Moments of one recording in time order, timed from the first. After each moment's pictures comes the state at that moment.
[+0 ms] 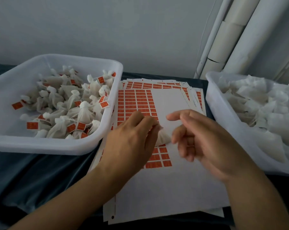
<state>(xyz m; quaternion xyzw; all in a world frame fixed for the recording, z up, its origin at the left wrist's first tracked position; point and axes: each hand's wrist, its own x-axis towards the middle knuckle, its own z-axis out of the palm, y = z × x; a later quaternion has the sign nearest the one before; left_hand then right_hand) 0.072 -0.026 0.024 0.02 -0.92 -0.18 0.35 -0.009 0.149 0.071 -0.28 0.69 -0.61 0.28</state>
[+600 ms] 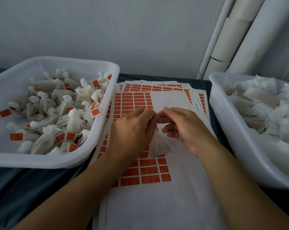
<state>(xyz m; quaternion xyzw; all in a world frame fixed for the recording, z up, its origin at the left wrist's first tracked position) -0.004 -0.051 0.000 0.06 -0.92 -0.17 0.34 -0.089 0.089 0.030 -0.18 0.75 -0.60 0.21</state>
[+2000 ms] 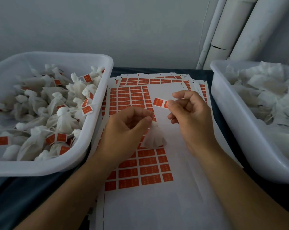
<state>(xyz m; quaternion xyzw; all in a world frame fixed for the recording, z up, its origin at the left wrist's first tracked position) 0.012 -0.051 0.006 0.13 -0.79 -0.56 0.22 -0.090 0.090 0.006 -0.23 0.70 -0.67 -0.03</state>
